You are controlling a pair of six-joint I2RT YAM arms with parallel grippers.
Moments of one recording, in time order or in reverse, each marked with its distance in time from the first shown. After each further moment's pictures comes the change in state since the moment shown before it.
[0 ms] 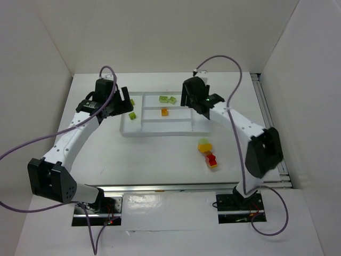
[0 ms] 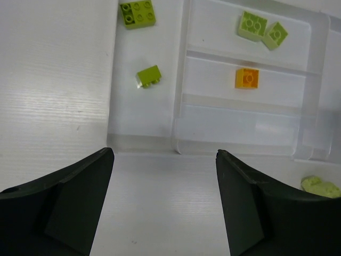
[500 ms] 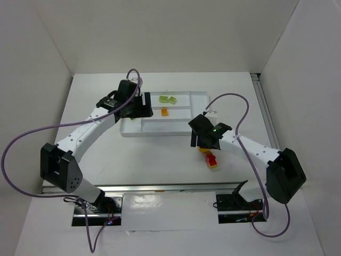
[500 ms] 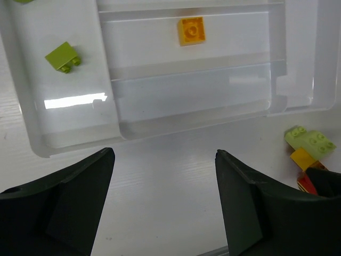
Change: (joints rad) left arm -0.197 0.145 0.063 -0.010 0.060 0.021; right arm 0.140 -0.449 -0.579 -0.296 0.002 0.292
